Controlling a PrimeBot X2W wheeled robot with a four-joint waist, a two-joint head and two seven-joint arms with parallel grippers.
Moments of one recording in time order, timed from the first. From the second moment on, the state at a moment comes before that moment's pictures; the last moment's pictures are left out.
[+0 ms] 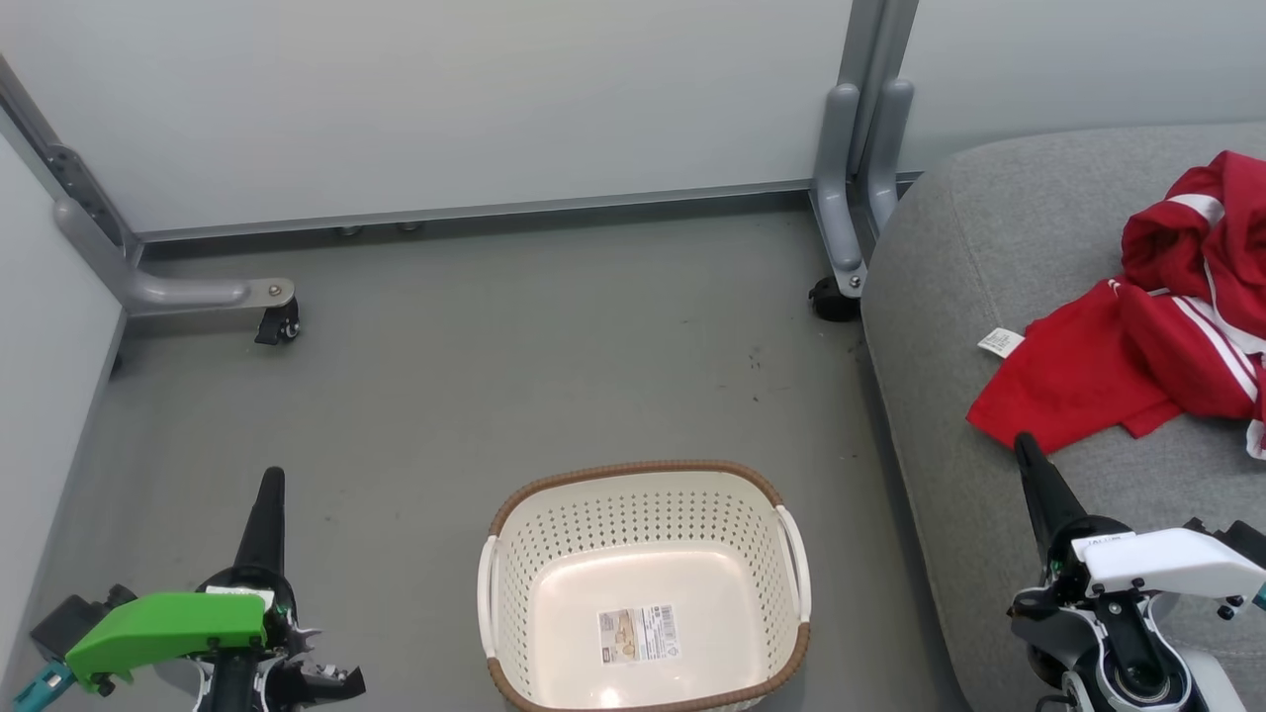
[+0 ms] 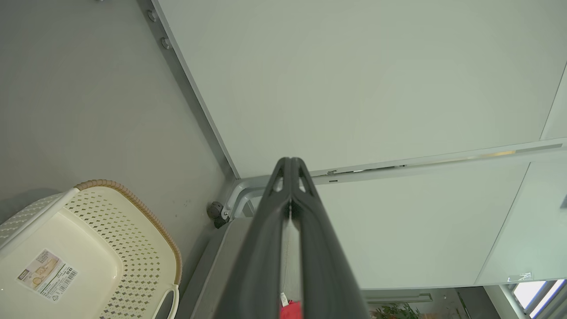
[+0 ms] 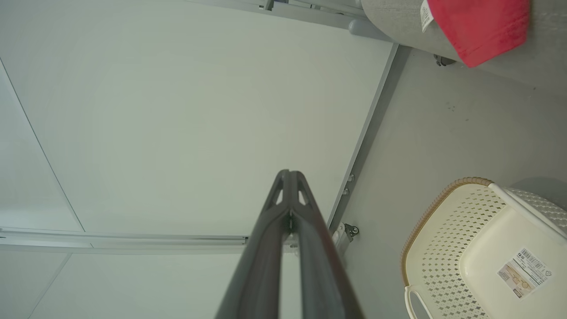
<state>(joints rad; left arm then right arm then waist) -0.09 0.05 0.08 0.24 -1.45 -0.11 0.07 -0.08 -0.08 -0.06 0.21 1.48 0.13 0.05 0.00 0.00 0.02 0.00</state>
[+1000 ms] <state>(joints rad) -0.10 0.05 0.11 0.25 -1.61 -0.13 0.11 -0.10 -0.08 -0.08 0.24 1.64 0.13 0.09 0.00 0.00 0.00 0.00</state>
